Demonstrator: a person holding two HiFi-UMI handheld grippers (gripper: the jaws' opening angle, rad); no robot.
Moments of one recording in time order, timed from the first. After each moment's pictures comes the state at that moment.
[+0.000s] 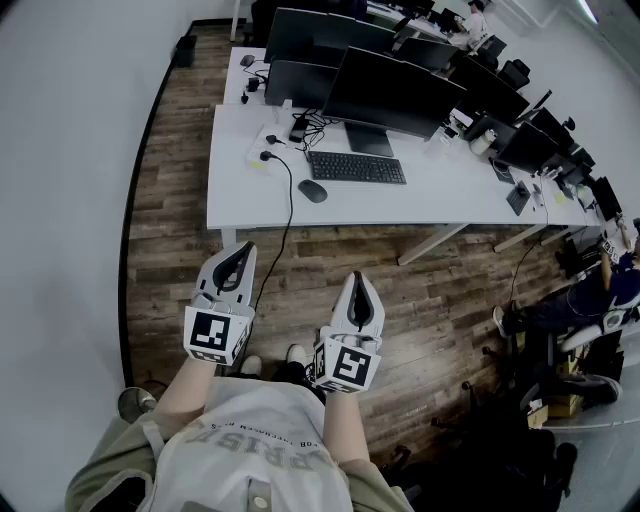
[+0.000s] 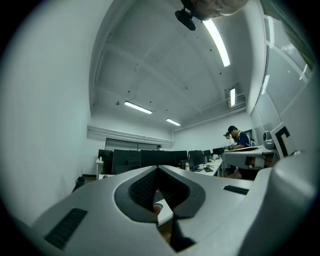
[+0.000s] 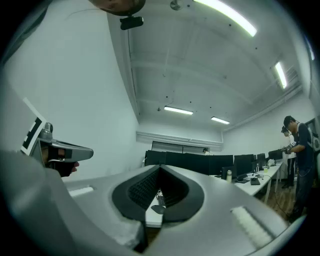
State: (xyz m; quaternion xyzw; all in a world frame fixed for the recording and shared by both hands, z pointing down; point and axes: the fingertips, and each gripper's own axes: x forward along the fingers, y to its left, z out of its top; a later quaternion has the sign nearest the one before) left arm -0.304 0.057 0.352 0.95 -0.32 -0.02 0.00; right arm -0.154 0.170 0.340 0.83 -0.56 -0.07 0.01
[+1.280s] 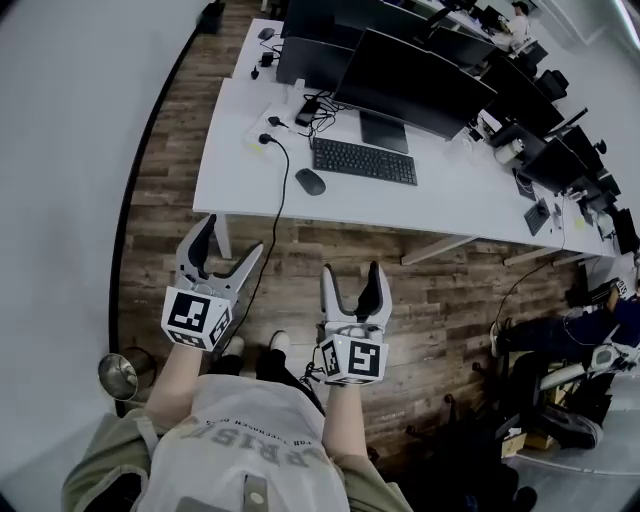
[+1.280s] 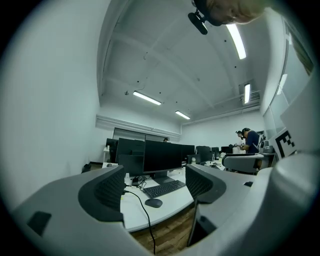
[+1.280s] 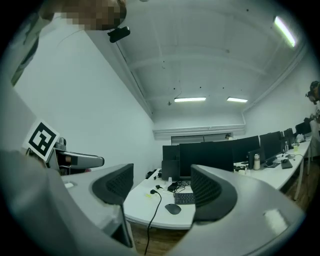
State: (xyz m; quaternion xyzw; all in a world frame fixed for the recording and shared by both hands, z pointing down) left arm -0.246 0.024 0.380 0.93 -0.36 0.02 0.06; right arm -0.074 0.127 0.368 0.74 -0.67 0.00 -0.03
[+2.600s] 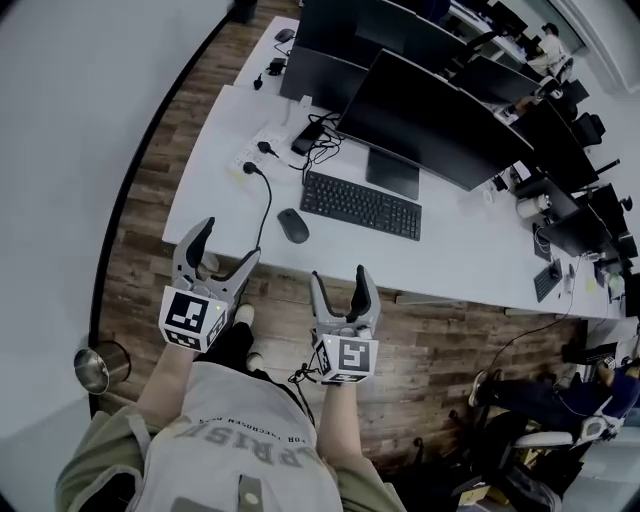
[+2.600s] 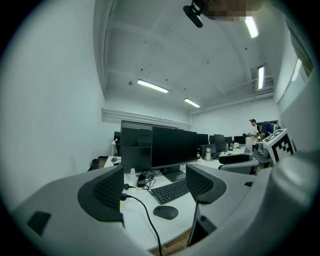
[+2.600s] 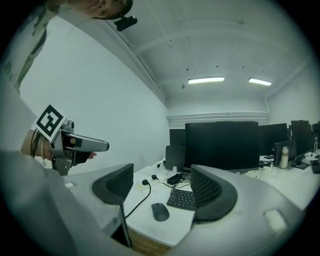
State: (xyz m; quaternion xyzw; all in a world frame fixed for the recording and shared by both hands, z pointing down) left arm -0.133 -0.108 0.426 0.90 -0.41 0.07 0.07; right arm 0.040 -0.037 0.442 0.66 -0.75 0.04 0.04
